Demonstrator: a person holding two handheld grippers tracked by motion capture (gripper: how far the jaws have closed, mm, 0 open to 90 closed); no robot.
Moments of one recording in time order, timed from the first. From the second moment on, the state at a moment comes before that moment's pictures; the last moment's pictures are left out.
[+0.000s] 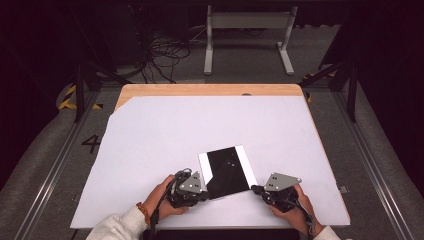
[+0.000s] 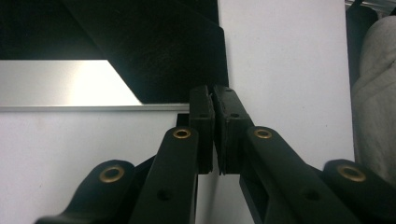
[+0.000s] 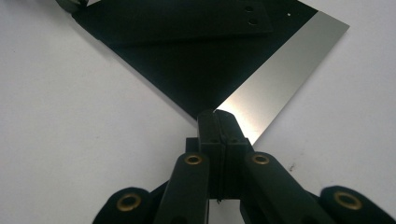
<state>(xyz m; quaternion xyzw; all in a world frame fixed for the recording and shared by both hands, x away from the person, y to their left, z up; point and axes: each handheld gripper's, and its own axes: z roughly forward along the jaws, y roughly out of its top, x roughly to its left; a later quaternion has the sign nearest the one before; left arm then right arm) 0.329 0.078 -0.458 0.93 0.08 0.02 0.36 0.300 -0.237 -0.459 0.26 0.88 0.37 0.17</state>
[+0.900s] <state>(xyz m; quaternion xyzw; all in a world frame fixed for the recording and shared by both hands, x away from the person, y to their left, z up) 0.417 0.113 -0.448 0.88 0.22 0.12 0.40 0.307 -0.240 -0.459 0.28 0.86 0.36 0.20</state>
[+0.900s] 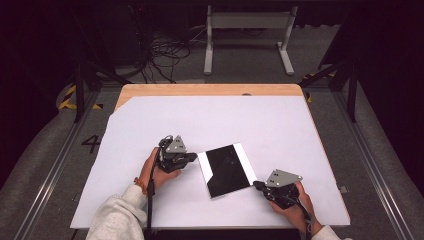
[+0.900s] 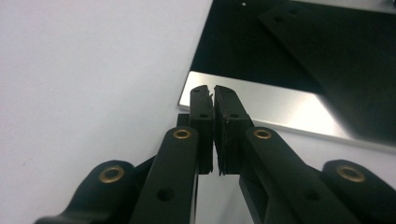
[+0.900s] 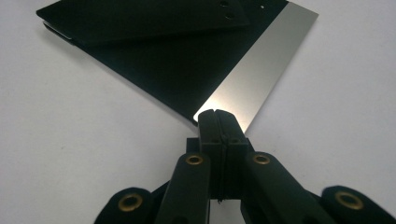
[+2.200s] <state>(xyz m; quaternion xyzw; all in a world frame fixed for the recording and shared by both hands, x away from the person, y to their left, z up) 0.436 0.104 -0.457 0.90 0.23 0.06 0.36 0.328 -0.247 -0.459 0.32 0.85 0.36 0.21</state>
